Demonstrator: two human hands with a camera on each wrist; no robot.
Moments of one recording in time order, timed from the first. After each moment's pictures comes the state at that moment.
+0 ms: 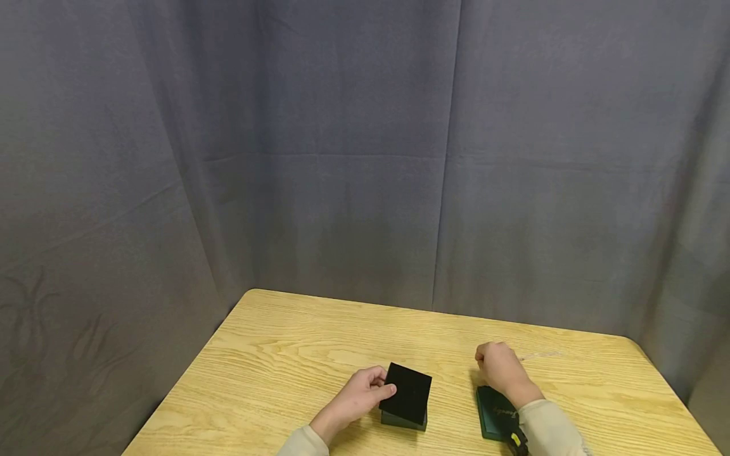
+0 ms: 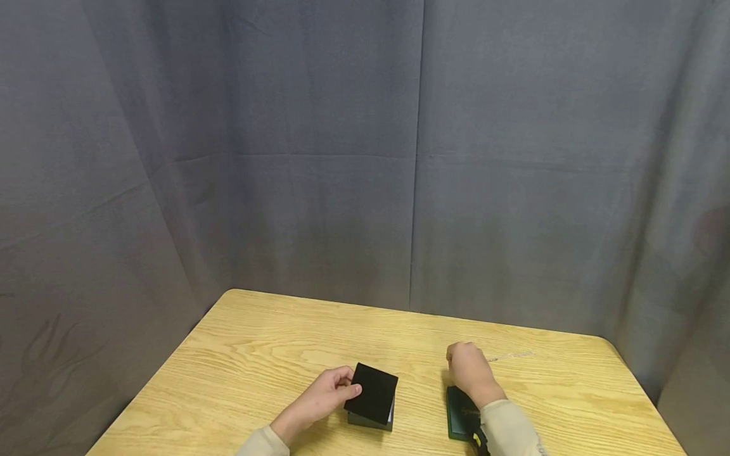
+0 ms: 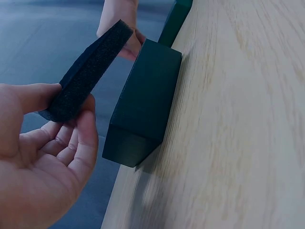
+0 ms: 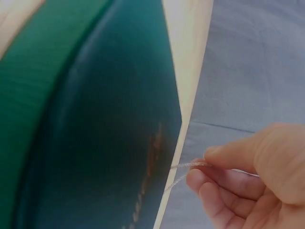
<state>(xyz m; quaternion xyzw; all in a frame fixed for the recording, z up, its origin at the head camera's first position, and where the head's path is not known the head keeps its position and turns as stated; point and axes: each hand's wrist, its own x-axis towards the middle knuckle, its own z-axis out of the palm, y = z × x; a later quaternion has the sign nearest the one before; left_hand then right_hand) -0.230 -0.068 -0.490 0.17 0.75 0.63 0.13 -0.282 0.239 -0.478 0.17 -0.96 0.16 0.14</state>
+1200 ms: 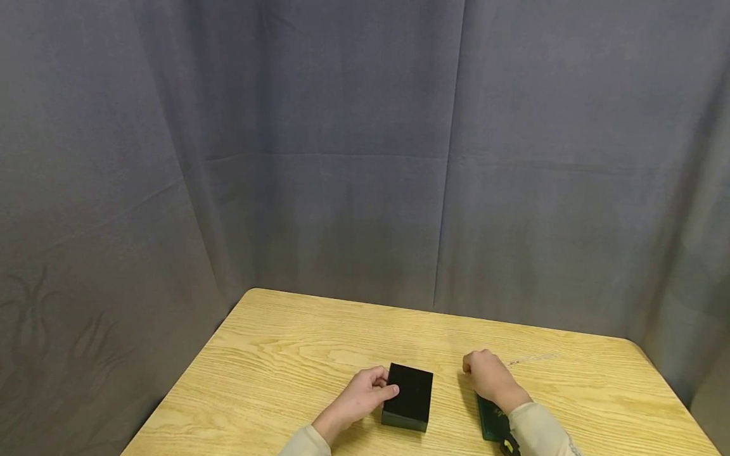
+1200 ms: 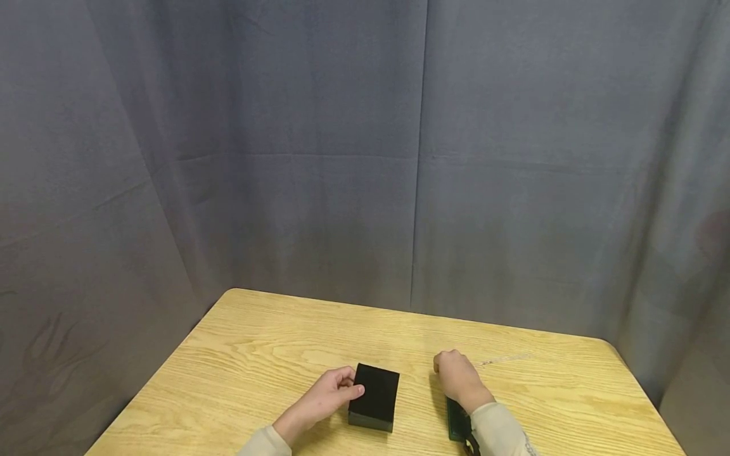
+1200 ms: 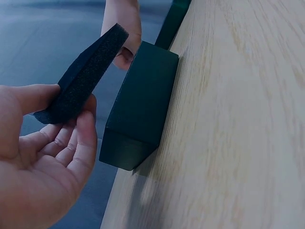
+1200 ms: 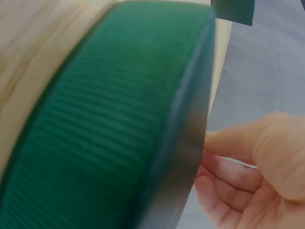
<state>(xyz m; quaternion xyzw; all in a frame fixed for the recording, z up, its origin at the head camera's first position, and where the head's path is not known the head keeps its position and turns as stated) -0.229 -0.063 -0.490 0.17 0.77 0.61 0.12 -0.277 0.219 -0.487 0.19 -0.97 0.16 0.06</state>
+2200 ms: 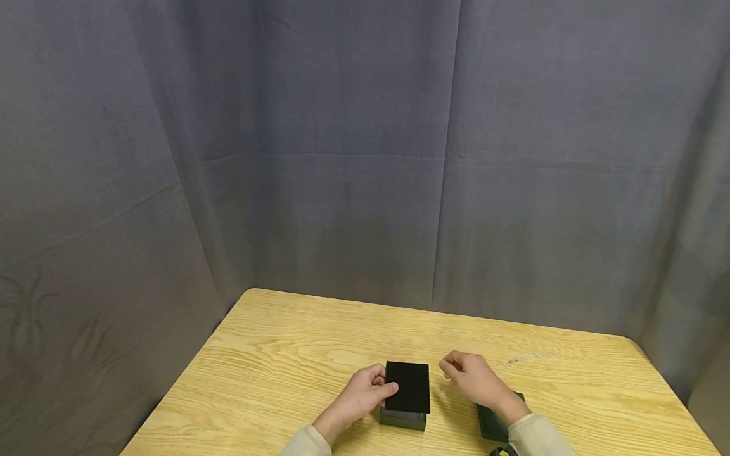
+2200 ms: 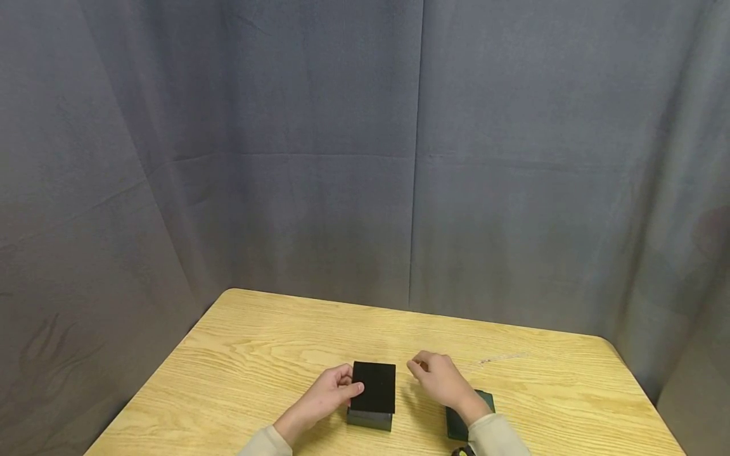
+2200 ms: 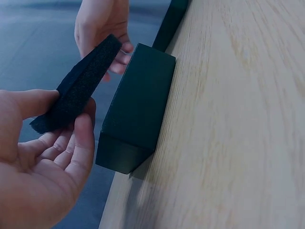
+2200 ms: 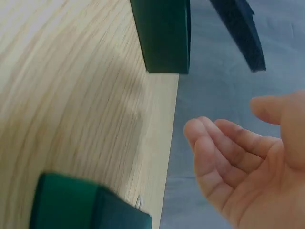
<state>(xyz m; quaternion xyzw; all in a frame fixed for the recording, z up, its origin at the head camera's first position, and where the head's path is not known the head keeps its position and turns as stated) -0.217 -0.060 -0.469 0.16 0.76 0.63 0.11 -0.261 0.197 -0.473 0.18 -0.90 0.39 -0.05</state>
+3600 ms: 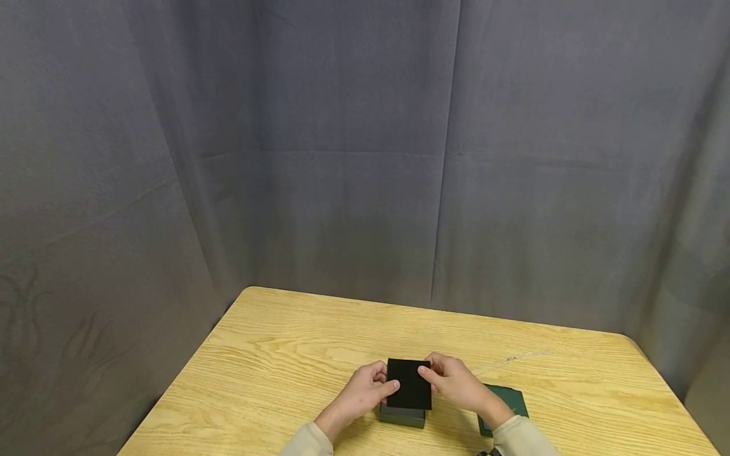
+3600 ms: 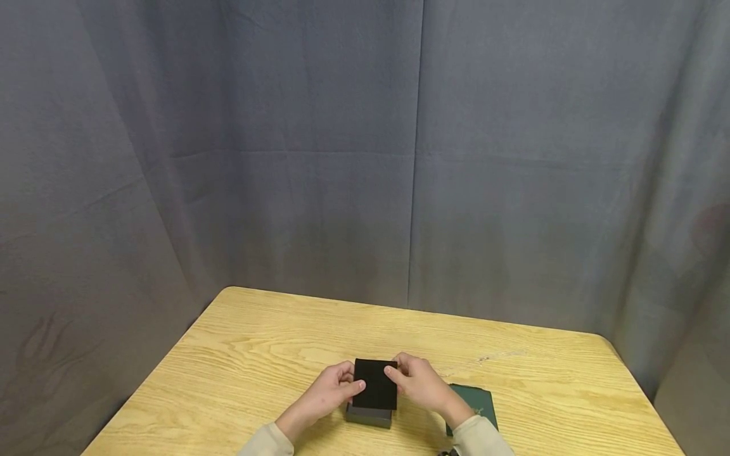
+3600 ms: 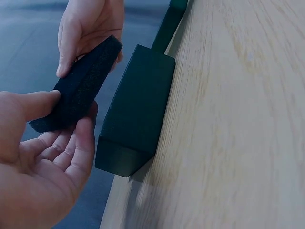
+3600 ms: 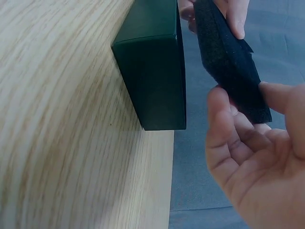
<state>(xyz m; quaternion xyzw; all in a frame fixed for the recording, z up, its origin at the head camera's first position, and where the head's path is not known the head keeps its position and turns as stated) -0.235 -0.058 -0.493 0.16 0.77 0.60 0.11 -0.252 0.168 -0.473 0.23 -0.85 0.46 -0.10</state>
